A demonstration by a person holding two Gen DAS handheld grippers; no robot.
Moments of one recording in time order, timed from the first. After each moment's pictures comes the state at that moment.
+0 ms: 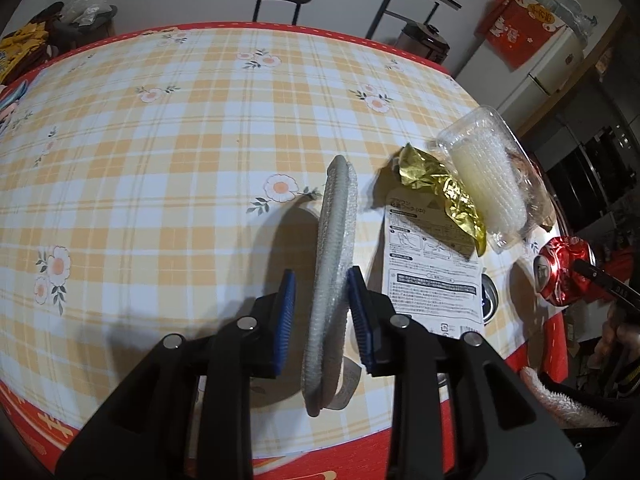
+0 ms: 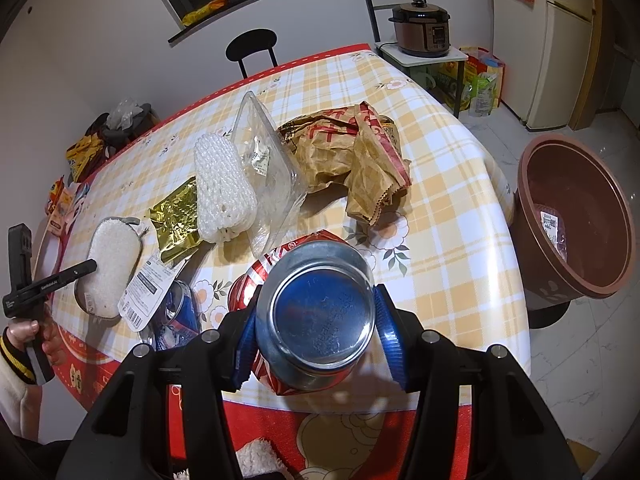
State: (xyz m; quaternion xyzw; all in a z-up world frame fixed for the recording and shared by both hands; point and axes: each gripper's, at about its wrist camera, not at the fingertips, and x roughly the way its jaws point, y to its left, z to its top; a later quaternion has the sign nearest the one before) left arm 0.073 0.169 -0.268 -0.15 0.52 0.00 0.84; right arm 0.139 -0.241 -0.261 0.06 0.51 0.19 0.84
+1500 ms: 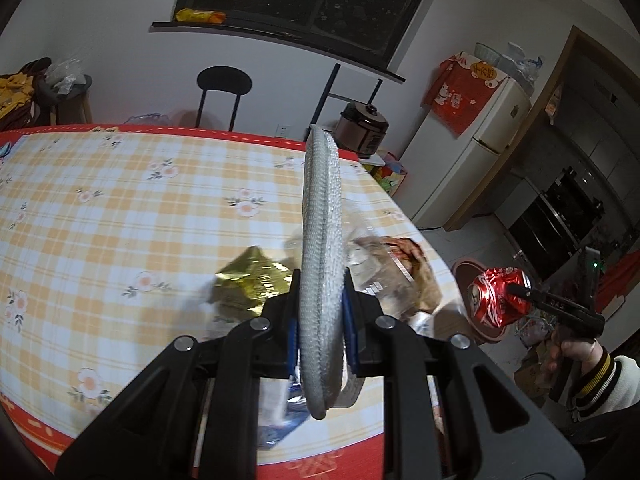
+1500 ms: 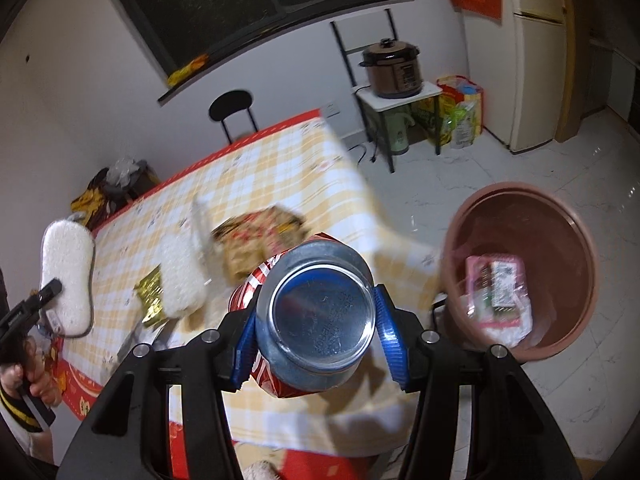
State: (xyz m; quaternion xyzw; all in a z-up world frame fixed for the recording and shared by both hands) left arm 0.085 0.018 -0.150 -0.17 0.36 -0.03 0.92; right arm 0.198 -0.375 -0.216 0.11 0.44 0.17 0.88
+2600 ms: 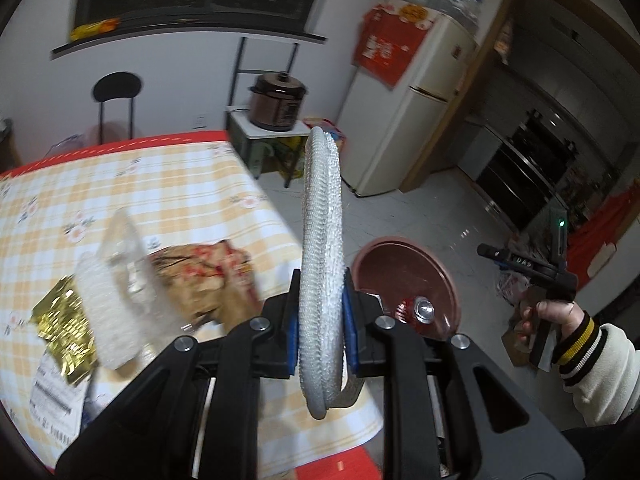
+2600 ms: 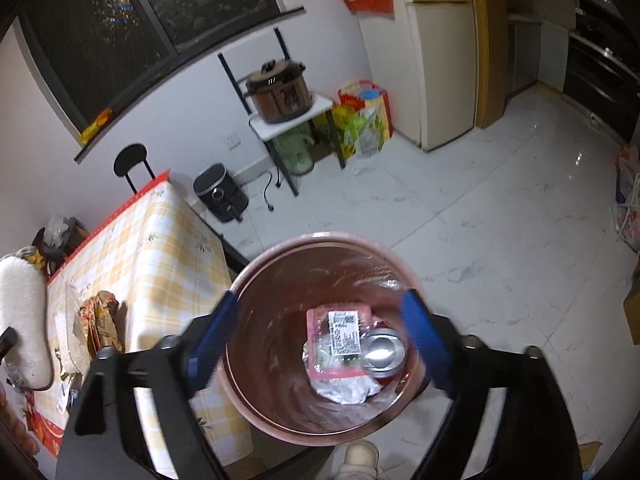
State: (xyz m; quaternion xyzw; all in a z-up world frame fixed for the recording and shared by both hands) left arm 0.195 -0.229 -0.148 -0.10 0.39 -0.12 0.90; right arm 0.266 -0.597 -0.235 0.14 0.42 0.05 0.89
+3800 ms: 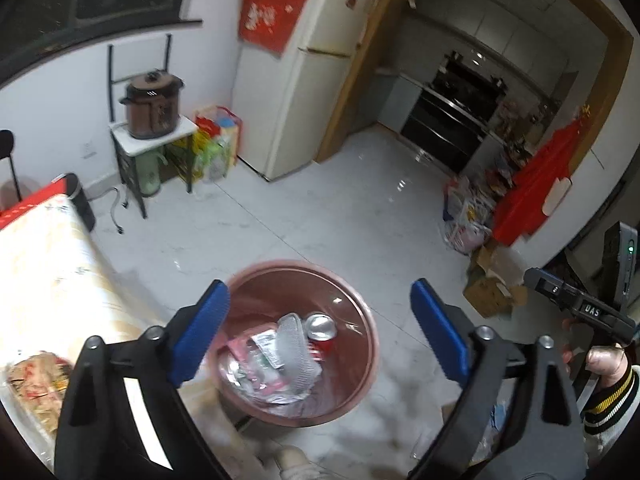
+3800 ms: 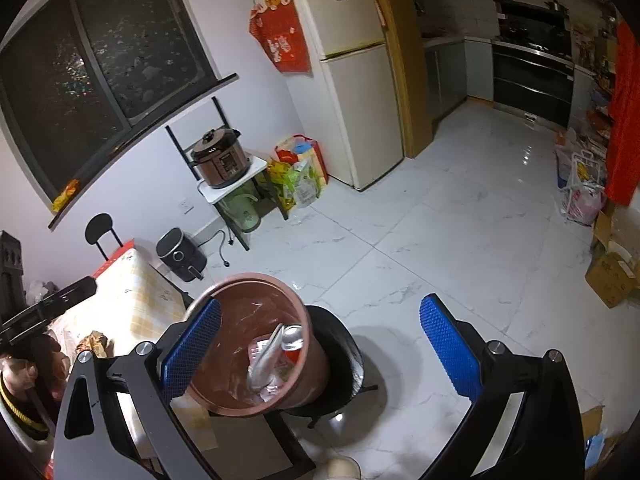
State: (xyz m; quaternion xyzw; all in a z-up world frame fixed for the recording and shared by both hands) left arm 0.303 -0.413 -0.160 -0.04 0.40 -0.27 0.87; right arm 0.173 -0.708 -0.180 0.17 0.36 -0.04 0.92
